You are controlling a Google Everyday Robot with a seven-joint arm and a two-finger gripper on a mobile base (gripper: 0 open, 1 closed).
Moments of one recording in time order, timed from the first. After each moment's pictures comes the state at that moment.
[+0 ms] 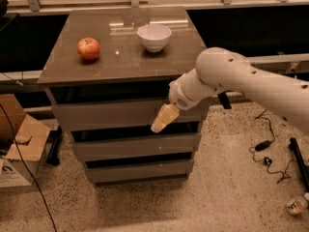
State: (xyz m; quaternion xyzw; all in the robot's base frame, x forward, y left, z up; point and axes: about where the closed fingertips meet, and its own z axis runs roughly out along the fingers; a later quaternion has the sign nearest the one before) arm 0.624 -0.044 0.746 -0.55 0.77 0.11 0.30
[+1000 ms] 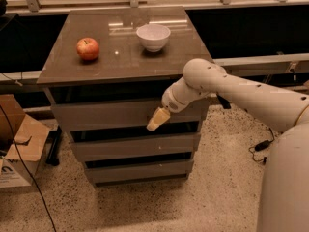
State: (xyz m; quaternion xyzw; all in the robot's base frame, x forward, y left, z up) arm 0.676 -0.029 0.654 -0.55 0.78 0.15 0.26
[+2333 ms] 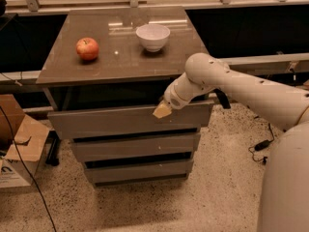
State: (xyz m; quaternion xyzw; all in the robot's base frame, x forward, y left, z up) arm 0.679 -0.028 0.672 -0.55 0.78 0.15 0.26
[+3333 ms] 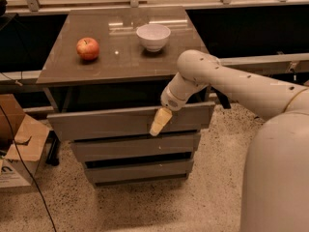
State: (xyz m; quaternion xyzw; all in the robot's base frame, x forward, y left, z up) arm 0.664 -0.034 0.657 -0.58 0.78 0.15 0.19
